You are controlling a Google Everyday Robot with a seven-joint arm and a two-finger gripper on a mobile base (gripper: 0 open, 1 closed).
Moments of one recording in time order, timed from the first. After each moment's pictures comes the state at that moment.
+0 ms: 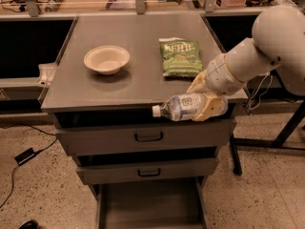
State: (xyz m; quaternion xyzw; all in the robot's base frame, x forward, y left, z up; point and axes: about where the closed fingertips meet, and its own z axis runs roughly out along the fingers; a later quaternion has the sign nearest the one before) arm 0.558 -0.133 0.832 -0.73 0.61 0.08 0.29
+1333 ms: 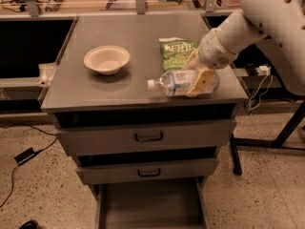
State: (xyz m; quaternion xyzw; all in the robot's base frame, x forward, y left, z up) arm 0.617 -0.126 0.864 -0.70 0.65 0.09 0.28
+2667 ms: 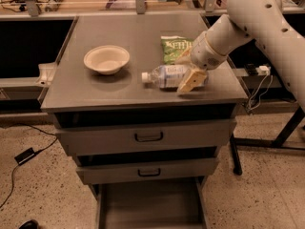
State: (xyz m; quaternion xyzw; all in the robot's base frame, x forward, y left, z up) arm 0.639 -0.113 0.845 -0.69 0.66 0.10 0.27
